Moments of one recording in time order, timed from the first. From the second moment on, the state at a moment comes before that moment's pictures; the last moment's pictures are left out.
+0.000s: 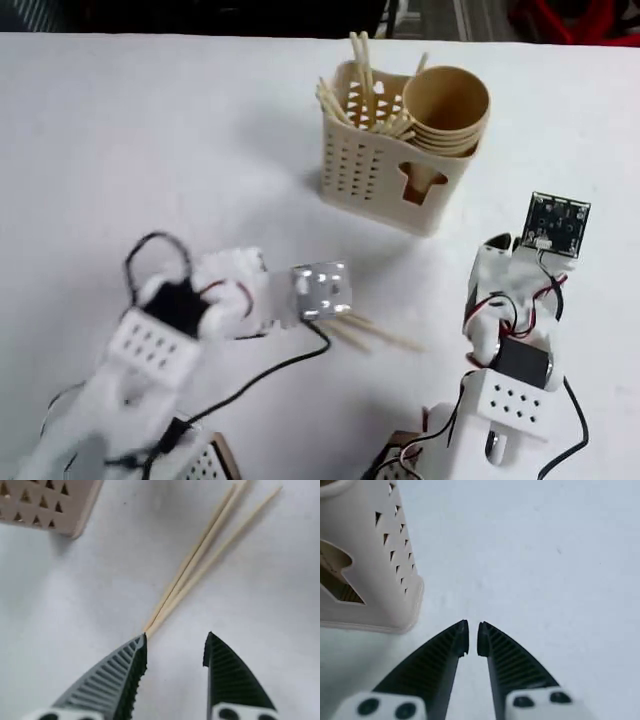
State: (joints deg) left arm 22.3 -46.0 52.0 67.6 -56.6; right arm 17.2 -66.4 71.3 35.8 7.8
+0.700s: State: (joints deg) left arm 31.7 14.2 18.1 67.9 -59.1; right arm 20.0 -66.4 71.3 35.8 7.7
